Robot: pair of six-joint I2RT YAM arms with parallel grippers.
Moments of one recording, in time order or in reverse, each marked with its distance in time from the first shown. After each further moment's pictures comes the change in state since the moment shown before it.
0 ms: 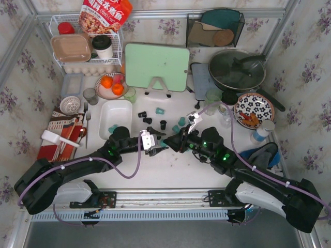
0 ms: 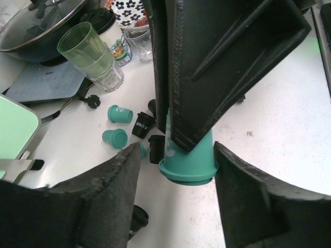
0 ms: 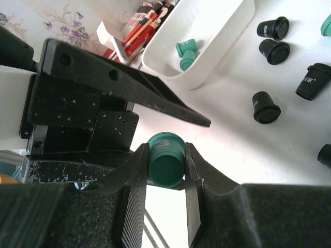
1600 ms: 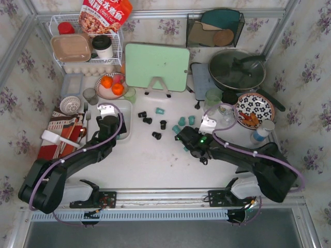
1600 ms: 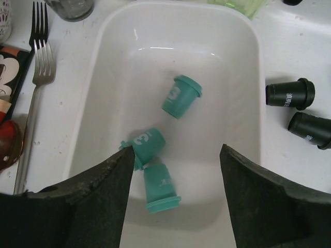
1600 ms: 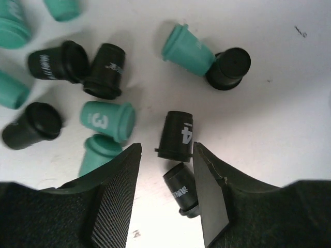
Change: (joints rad) left arm 0.365 0.042 0.016 -0.340 -1.047 -0.657; right arm 0.000 0.388 0.240 -0.876 0.922 0.474
